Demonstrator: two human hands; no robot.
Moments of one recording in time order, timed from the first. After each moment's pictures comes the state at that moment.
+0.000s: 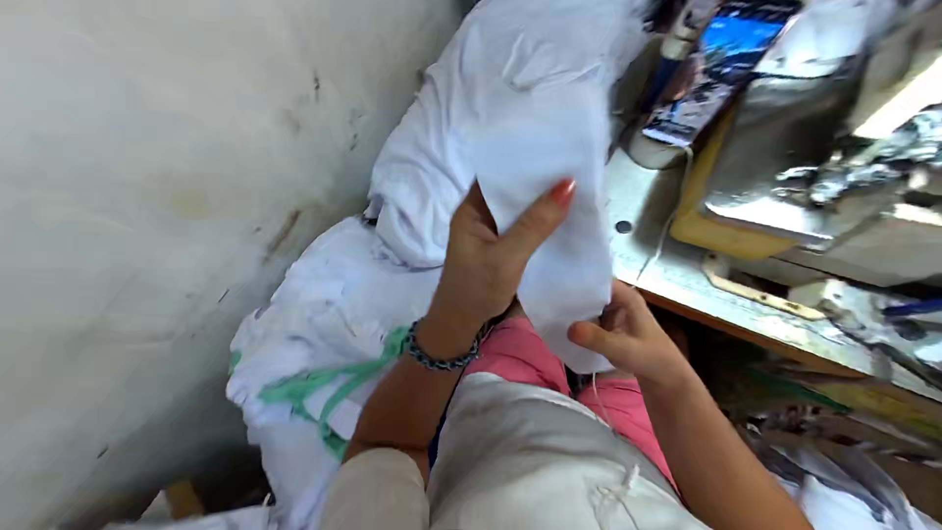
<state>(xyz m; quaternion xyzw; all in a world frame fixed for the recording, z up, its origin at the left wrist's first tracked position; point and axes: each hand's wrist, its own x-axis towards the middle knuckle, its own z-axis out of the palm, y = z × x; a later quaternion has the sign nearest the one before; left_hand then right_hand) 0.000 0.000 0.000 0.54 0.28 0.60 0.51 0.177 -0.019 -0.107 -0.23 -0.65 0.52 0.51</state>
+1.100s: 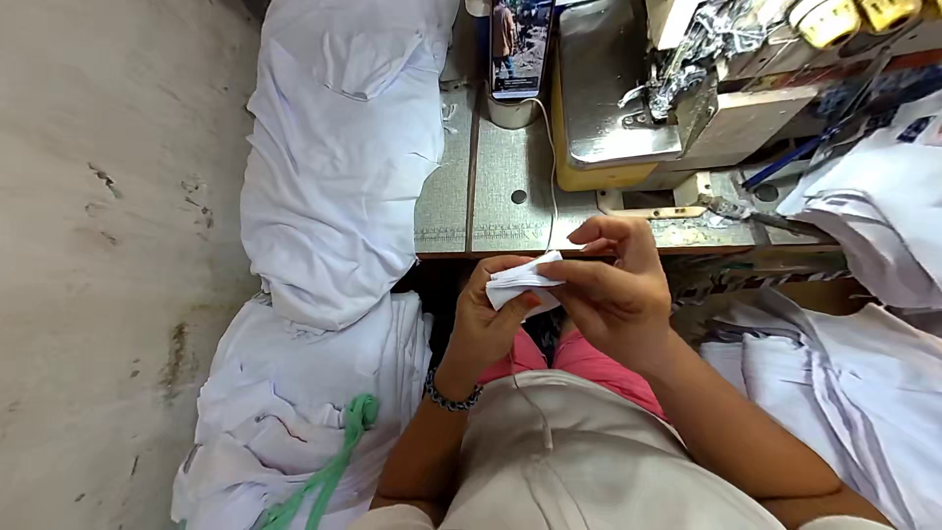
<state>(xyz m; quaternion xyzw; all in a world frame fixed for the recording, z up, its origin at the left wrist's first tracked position) 0.048 0.013 -0.119 0.62 0.20 0.47 0.59 0.210 -0.036 -0.105 -0.49 -0.66 0.04 0.58</state>
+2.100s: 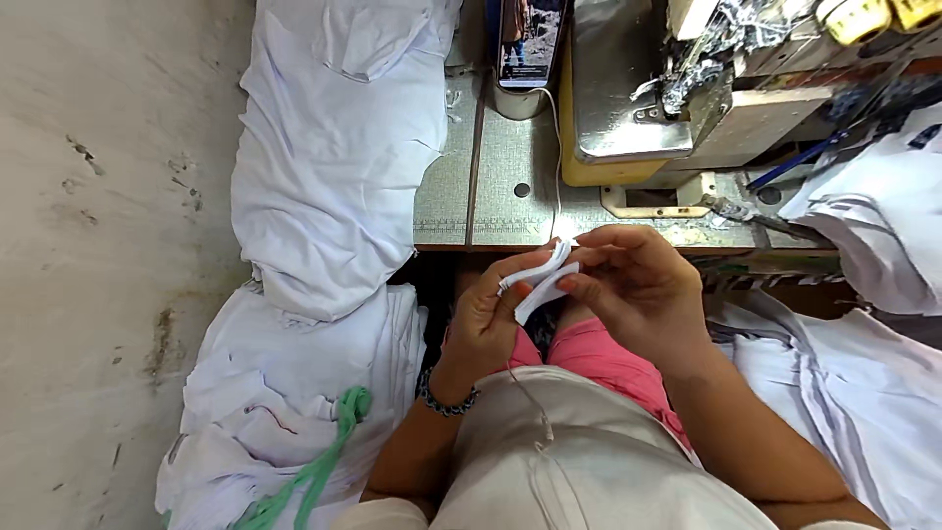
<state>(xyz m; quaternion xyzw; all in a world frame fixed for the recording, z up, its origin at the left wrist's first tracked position) 0.044 0.011 -0.113 0.63 0.15 0.46 0.61 0.221 -0.046 -0.091 -0.46 -0.62 0.25 0.59</state>
